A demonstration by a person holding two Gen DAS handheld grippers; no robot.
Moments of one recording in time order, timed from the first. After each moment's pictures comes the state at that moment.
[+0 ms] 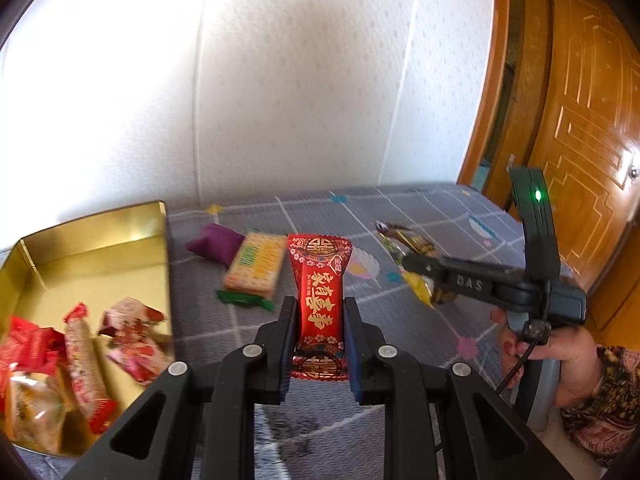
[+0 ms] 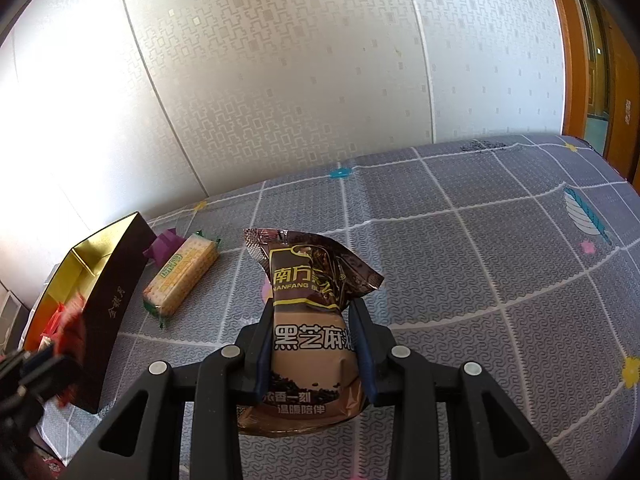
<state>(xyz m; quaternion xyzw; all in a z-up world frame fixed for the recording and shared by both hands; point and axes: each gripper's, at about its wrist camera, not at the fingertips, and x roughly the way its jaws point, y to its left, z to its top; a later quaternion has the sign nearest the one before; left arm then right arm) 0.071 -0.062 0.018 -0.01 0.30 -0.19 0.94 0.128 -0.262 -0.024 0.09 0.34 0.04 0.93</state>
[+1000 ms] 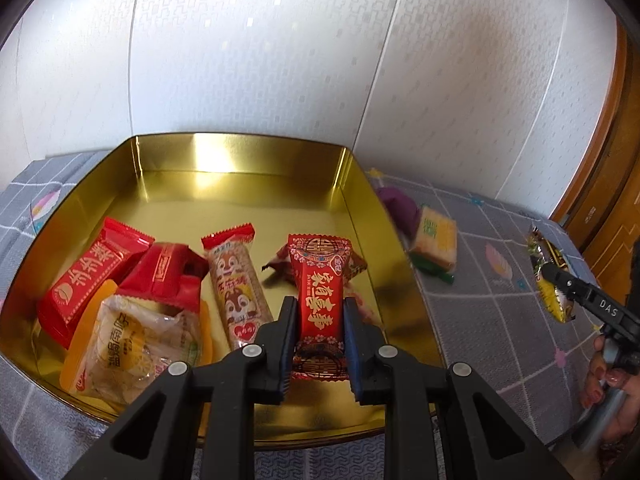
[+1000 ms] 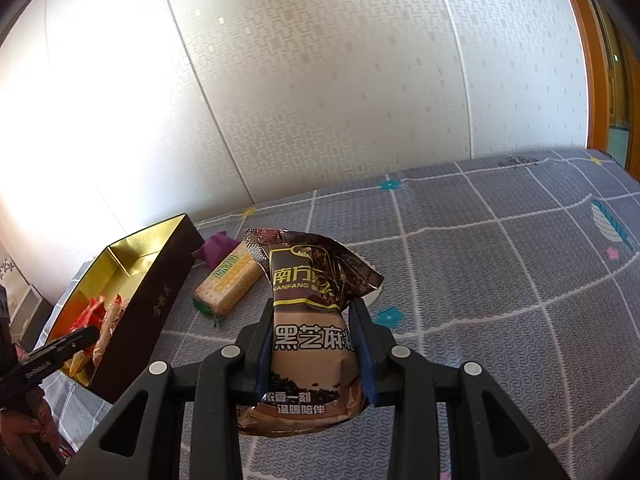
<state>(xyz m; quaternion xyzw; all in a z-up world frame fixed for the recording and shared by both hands) 0.082 0.065 -0.027 -0.09 0.36 -0.04 0.93 0.112 -0.234 -0.015 0.09 0.31 0.09 0.94</state>
